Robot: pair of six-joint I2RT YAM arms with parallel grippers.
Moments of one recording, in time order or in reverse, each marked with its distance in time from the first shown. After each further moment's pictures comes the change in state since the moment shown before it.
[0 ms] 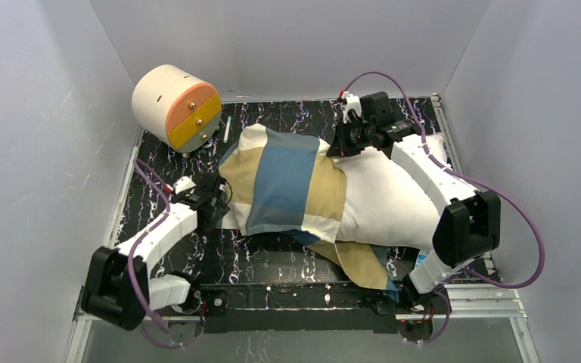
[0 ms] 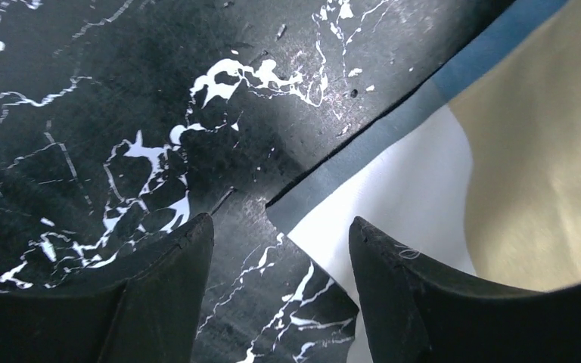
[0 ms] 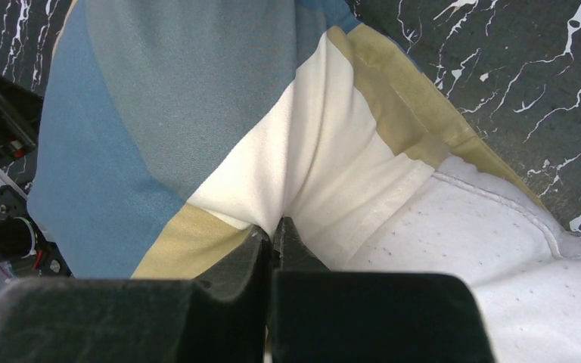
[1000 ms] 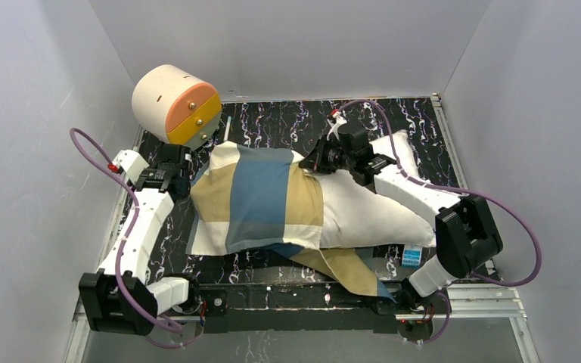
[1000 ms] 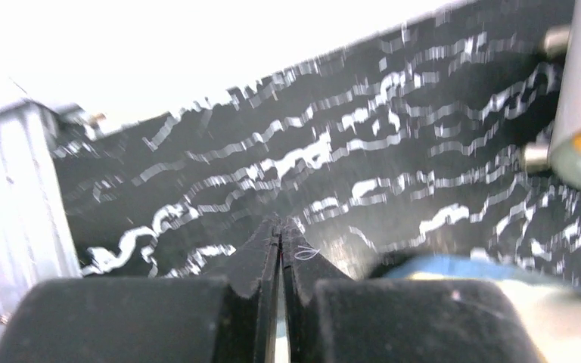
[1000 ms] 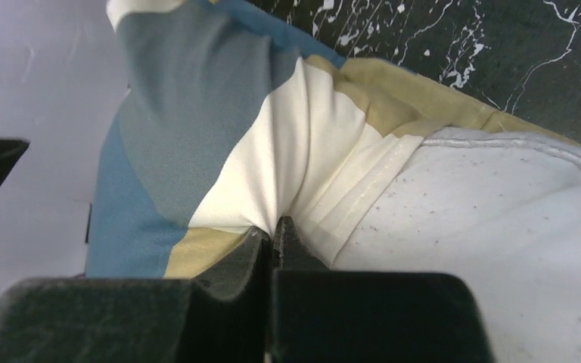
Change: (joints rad) left arm 0.256 0.026 0.320 -0.260 -0.504 0.033; right arm 0.181 -0.066 -0.364 0.554 0.090 0.481
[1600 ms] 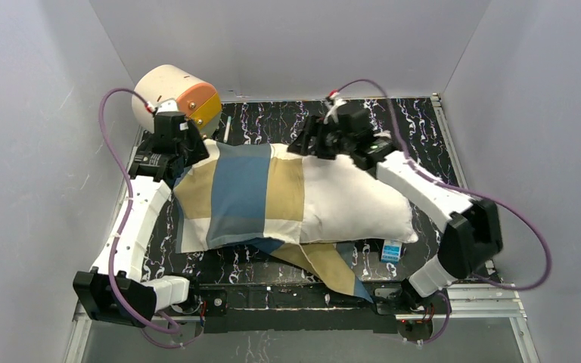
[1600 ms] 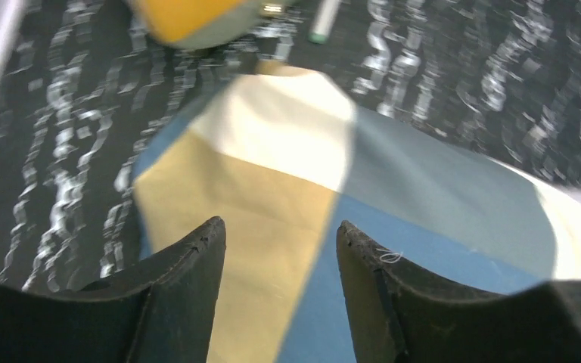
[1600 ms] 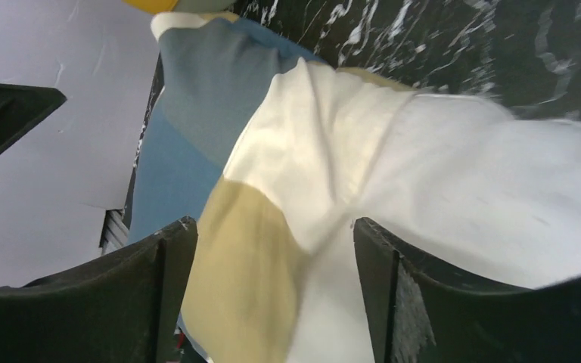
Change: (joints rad) left arm -0.034 0.009 0.243 0.235 0.612 0.663; right arm 0.059 0.049 0.244 -0.178 0.111 0.051
